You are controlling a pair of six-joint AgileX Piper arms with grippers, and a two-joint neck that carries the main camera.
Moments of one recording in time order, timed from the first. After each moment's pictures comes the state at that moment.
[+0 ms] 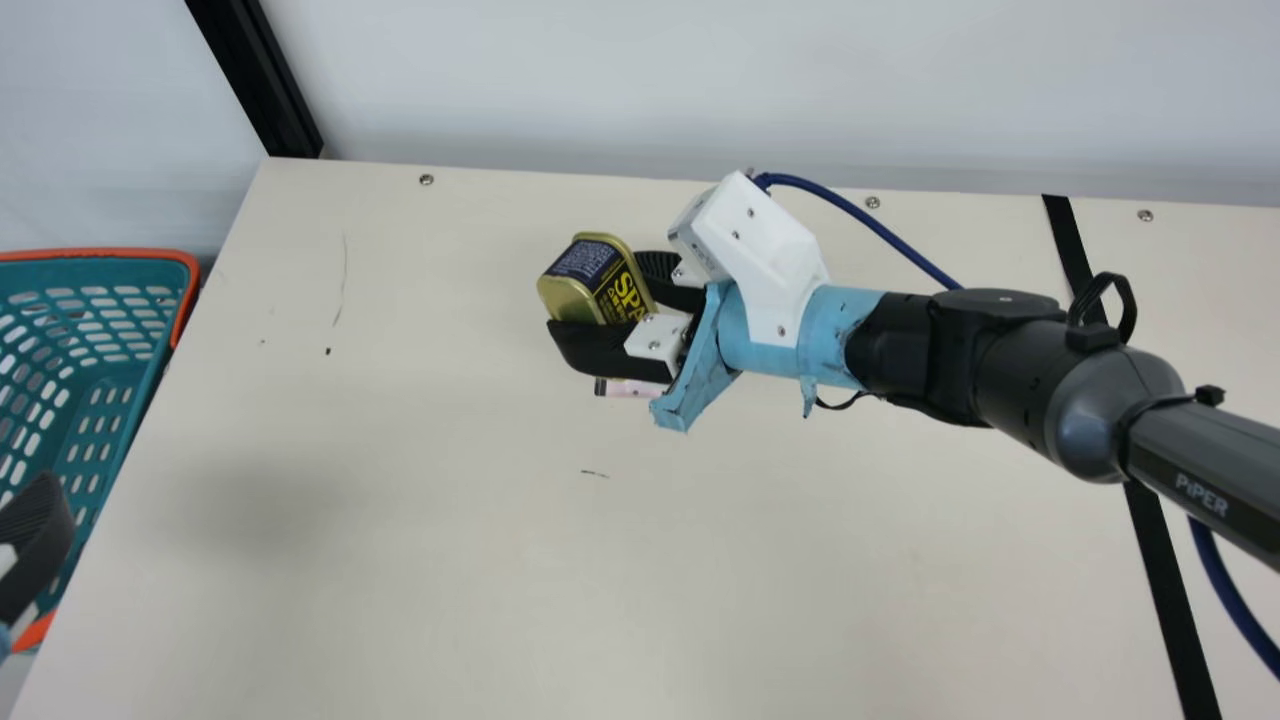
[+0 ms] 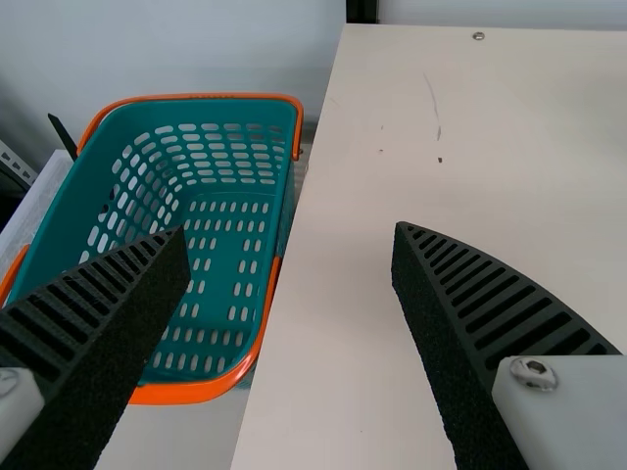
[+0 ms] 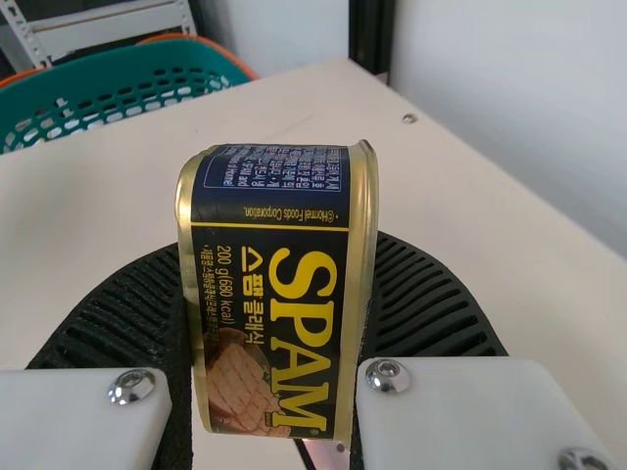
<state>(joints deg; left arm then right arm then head) -3.5 28.2 -29.0 16.9 44.7 -16.3 13.8 110.4 -67.3 96.3 43.8 -120.0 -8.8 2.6</state>
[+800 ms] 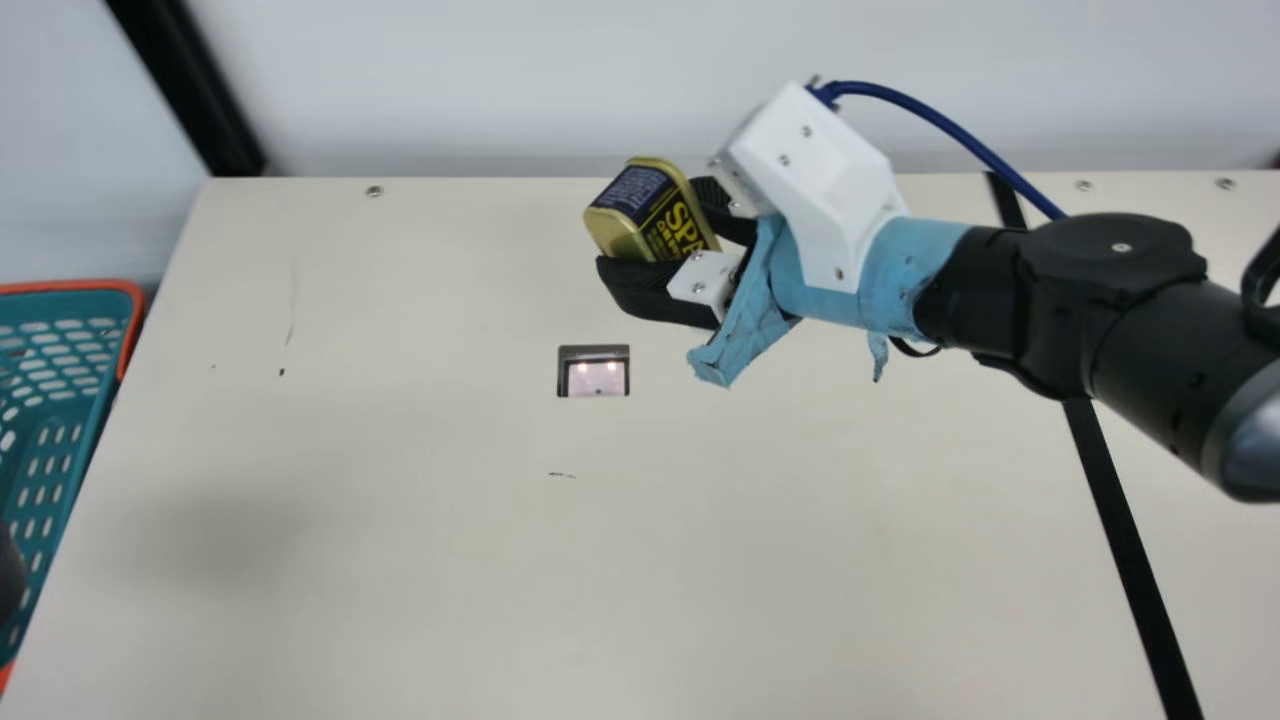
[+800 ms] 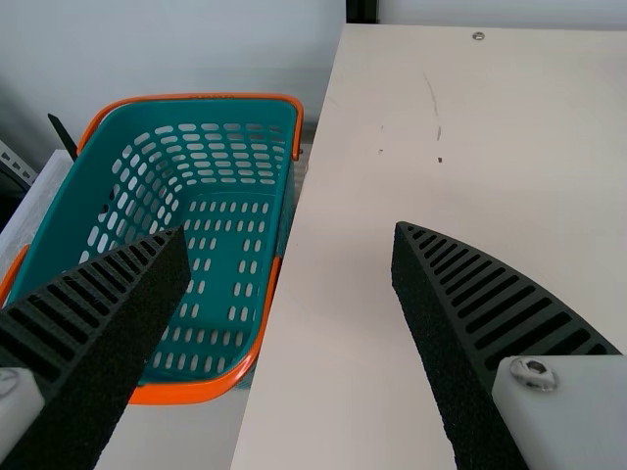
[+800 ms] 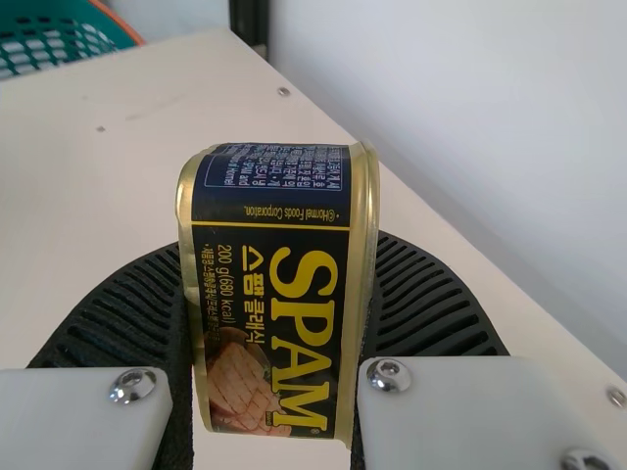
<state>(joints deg) -3.5 28.2 -29.0 16.9 44.7 -16.3 10.0 92.2 -62.9 72.7 29.9 -98.1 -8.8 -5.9</state>
